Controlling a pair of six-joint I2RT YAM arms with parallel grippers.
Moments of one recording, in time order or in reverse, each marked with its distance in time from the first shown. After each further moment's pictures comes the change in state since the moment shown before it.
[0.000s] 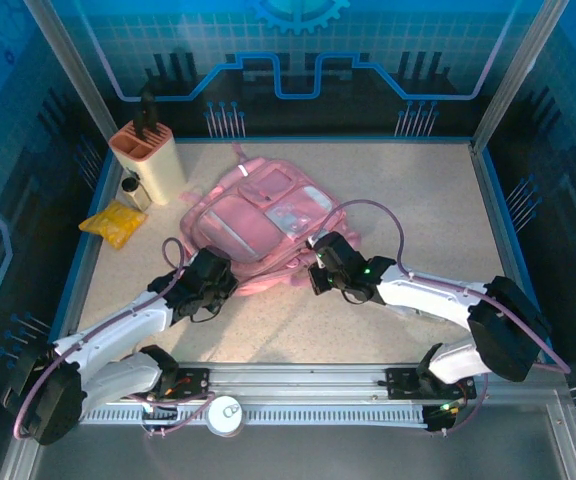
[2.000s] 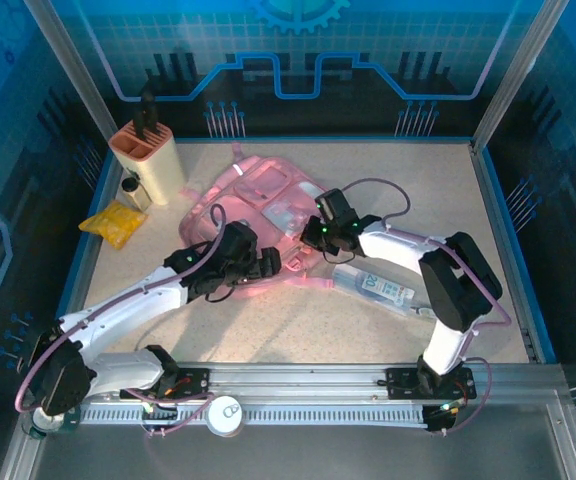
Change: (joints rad) left arm -0.167 0.164 0.331 -0.098 -0.046 0.552; right arm -0.234 0.335 0.281 0.076 -0.275 0.645
